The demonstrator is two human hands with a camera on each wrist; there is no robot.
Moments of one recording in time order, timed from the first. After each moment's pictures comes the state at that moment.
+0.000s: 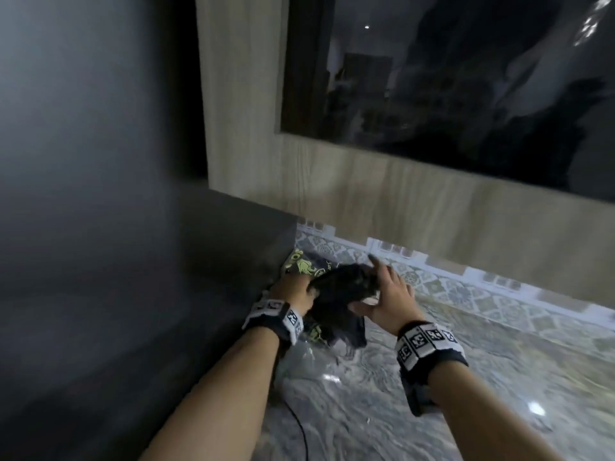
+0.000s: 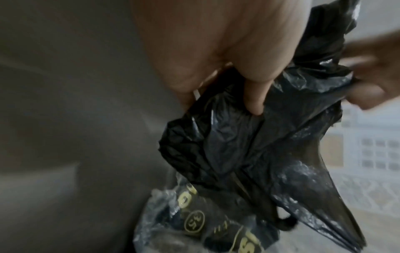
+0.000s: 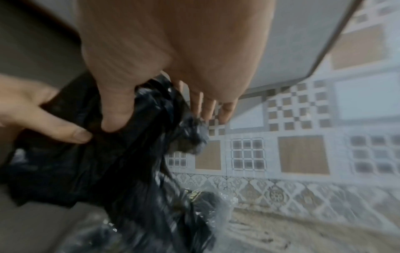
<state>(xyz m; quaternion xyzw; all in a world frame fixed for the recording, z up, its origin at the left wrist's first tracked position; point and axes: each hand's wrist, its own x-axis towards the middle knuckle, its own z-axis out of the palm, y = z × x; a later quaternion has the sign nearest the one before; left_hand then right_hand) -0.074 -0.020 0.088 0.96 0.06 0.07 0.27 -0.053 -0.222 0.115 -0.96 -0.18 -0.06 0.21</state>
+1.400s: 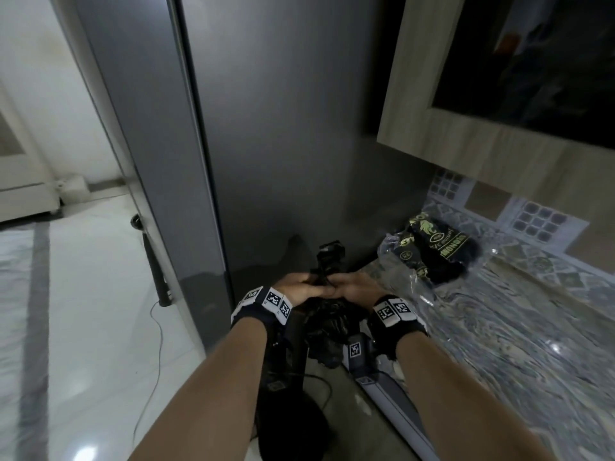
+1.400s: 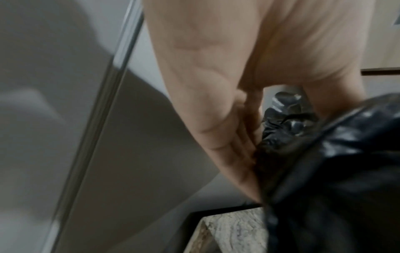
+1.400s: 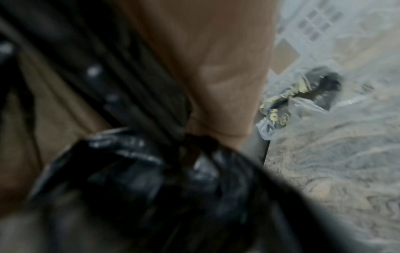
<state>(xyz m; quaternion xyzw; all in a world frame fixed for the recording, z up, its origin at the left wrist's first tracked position) -0.436 0.011 0.102 0.74 0.28 0.02 0.61 -0.315 -0.104 0.114 -0.76 -0.32 0.40 0.39</state>
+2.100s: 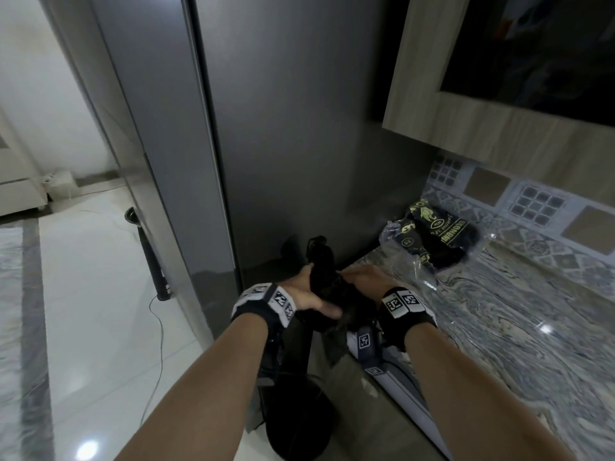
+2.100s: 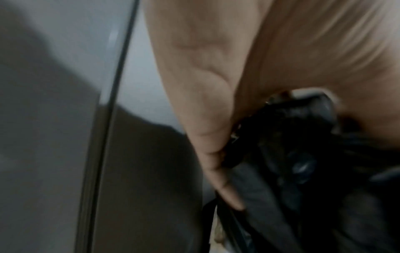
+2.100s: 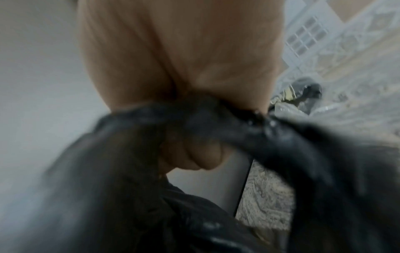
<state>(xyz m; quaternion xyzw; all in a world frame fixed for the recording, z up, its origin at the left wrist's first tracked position) -0.452 0.021 0.085 0.79 0.27 -0.07 0.55 -0.329 -0.111 0.115 -0.83 -0.33 0.32 0.32</state>
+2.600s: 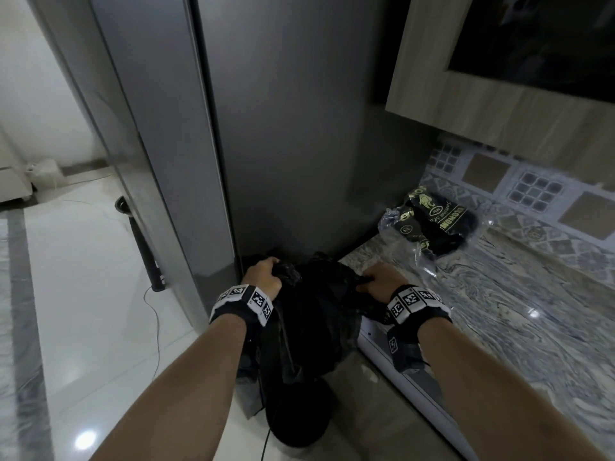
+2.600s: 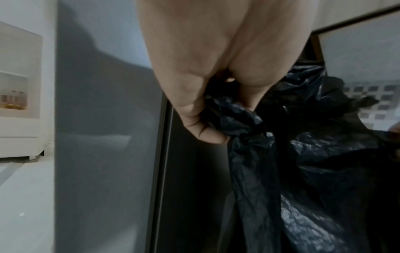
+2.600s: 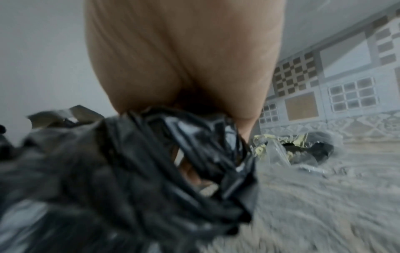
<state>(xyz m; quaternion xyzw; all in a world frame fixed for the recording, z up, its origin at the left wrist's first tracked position) -0.489 0.057 0.059 0.82 0.40 0.08 0.41 -0.316 -0.130 0.089 -0.90 -0.34 0.23 0.15</state>
